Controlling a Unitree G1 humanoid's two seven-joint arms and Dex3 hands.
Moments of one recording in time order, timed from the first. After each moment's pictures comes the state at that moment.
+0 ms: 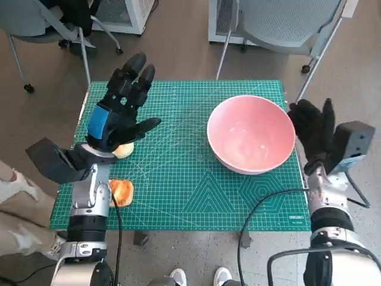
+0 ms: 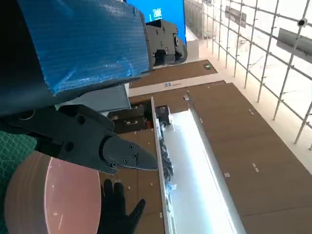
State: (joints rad) left arm -0.62 0.21 0.21 0.49 -0.36 -0.35 -0.60; right arm -0.89 -0.28 -0.33 1.32 0.13 -0.34 0.25
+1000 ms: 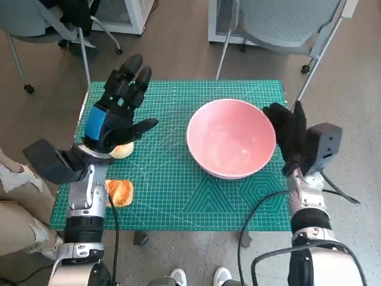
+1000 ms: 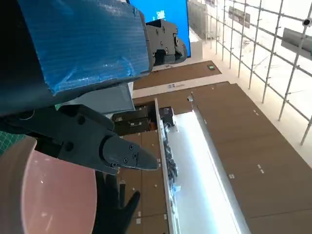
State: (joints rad) left arm -0.60 0.23 0.21 0.48 -0.36 -0.33 -0.59; right arm -0.89 -0.17 -0.27 1.32 0.10 -0.37 0.26
